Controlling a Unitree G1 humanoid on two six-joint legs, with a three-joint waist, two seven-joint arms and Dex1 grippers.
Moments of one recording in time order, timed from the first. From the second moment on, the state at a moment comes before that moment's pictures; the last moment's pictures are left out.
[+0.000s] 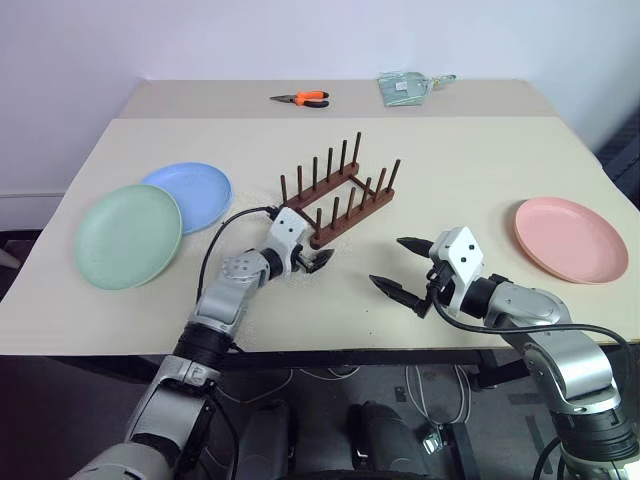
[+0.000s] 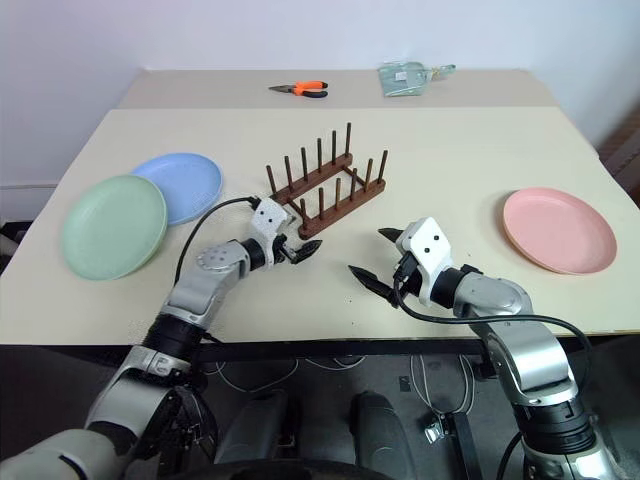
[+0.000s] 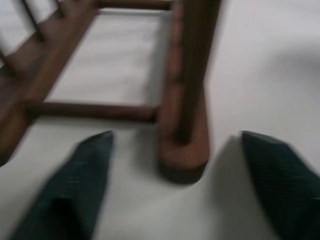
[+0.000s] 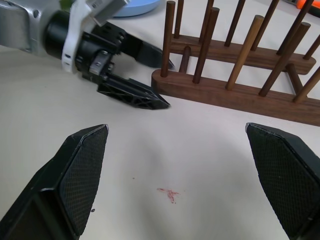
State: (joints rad) left arm -0.57 0.20 -0.20 0.36 -0.09 0.26 -0.58; right arm -0.13 -0.60 -0.01 -0.43 0.37 0.51 0.67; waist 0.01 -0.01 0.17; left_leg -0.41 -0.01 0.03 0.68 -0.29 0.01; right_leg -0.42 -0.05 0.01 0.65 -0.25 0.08
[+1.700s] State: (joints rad) left arm -0.56 0.13 -0.37 0.17 0.06 0.48 -0.62; right arm -0.38 -0.64 0.10 0.15 -0.04 0.33 0.55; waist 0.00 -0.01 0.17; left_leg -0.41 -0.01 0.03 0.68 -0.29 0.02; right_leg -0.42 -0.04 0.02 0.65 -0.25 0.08
